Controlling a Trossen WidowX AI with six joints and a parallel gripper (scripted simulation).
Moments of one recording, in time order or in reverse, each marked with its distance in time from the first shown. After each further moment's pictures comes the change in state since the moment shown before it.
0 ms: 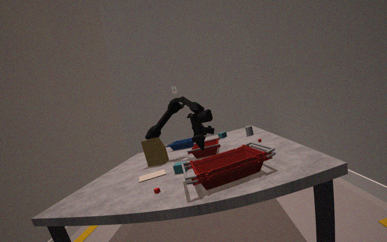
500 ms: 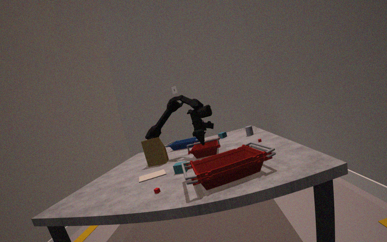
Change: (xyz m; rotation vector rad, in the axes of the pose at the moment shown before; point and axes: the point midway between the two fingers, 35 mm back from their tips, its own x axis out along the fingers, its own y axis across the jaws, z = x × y) arm -0.023 0.036 0.003 -0.002 -0.020 0.000
